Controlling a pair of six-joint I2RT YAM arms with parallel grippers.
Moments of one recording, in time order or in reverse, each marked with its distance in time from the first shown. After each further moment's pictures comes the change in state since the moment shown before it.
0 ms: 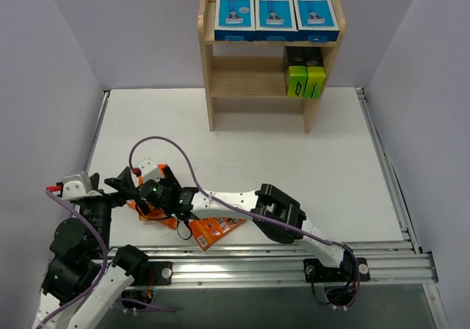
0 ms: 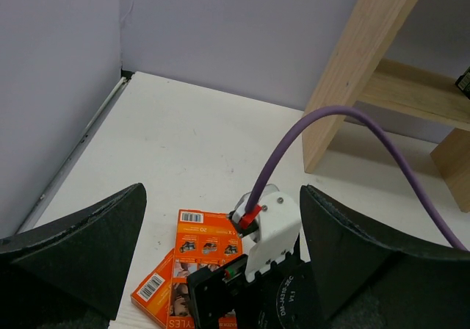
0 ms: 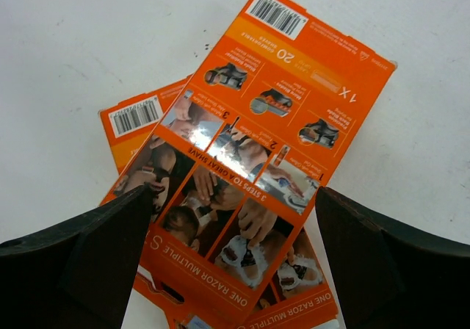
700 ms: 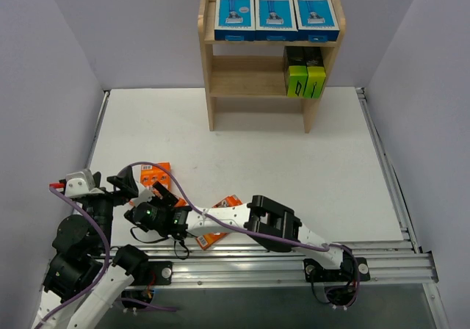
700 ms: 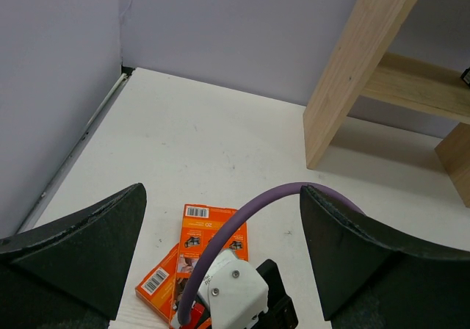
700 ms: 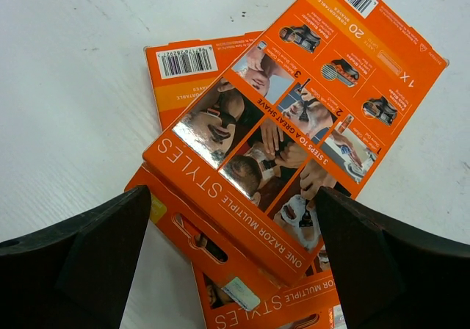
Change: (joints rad) left arm 0.000 0.014 0.000 0.000 0.000 0.000; right arm 0.097 0.039 -0.027 0.038 0.107 -0.198
